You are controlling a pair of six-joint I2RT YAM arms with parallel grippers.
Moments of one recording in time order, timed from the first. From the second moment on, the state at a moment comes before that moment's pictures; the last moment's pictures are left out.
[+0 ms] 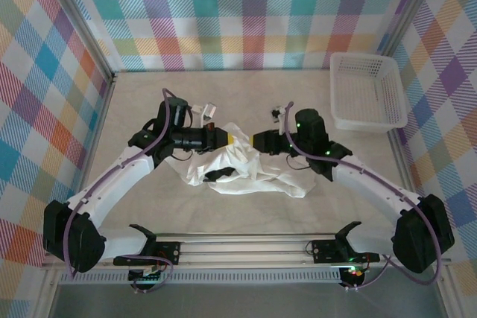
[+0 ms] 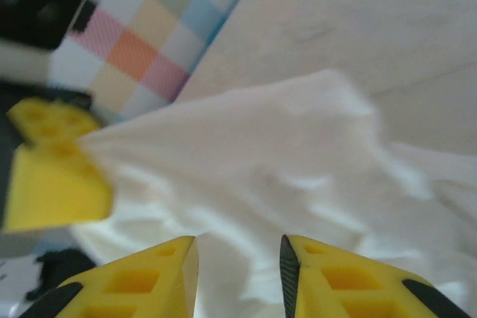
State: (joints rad) left arm -0.46 1.26 1.04 -0.40 0.77 -0.71; right arm 0.60 1.23 0.82 -0.01 -0.55 0.56
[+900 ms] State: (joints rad) left arm -0.39 1.33 1.15 -0.63 0.43 -0.35; right arm 0.67 1.10 0.88 -0.04 -0.63 0.63
